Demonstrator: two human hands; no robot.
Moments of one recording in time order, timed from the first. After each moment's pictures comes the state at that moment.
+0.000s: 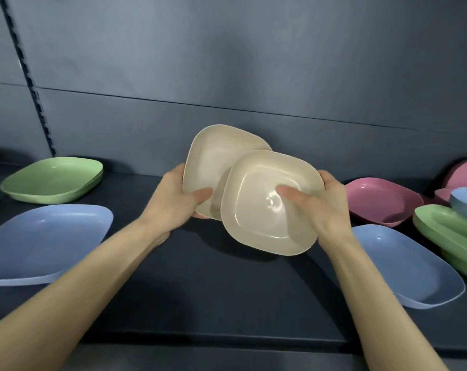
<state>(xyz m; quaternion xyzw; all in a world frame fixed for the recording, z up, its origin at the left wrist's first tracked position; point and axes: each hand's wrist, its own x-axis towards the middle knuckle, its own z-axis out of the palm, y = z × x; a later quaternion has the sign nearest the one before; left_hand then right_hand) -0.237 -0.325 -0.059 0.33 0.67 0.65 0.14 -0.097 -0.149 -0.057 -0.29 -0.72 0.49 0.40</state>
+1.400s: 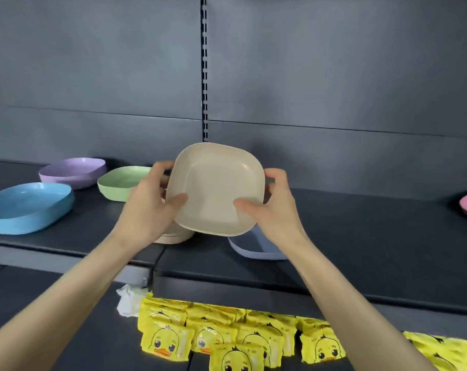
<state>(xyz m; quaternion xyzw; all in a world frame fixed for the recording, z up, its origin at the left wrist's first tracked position) -0.363 -0.654 -0.046 0.33 0.79 0.50 -0.13 -0.263 -0.478 -0.055 -0.11 -0.77 0.54 0.31</state>
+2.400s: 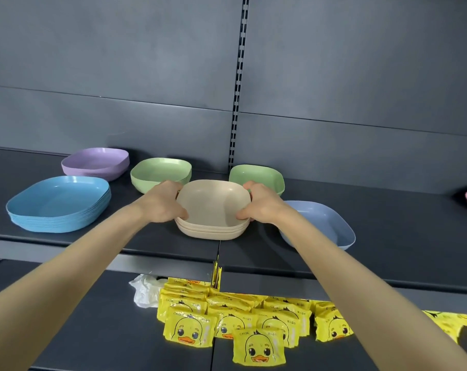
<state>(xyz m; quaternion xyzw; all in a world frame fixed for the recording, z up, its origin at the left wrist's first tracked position) -0.481 -0.705 -0.064 0.35 0.88 0.30 0.11 -0.367 -0.528 -0.064 -0.23 -0.92 0.31 0.07</state>
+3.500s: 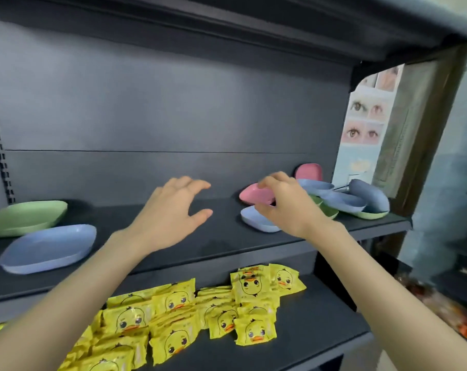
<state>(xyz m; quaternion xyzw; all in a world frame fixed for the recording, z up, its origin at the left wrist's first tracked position) -0.065 -0.439 0.007 0.63 0.71 0.27 -0.17 0.115 -0.311 0.022 -0.33 -0.90 0.00 0.26</state>
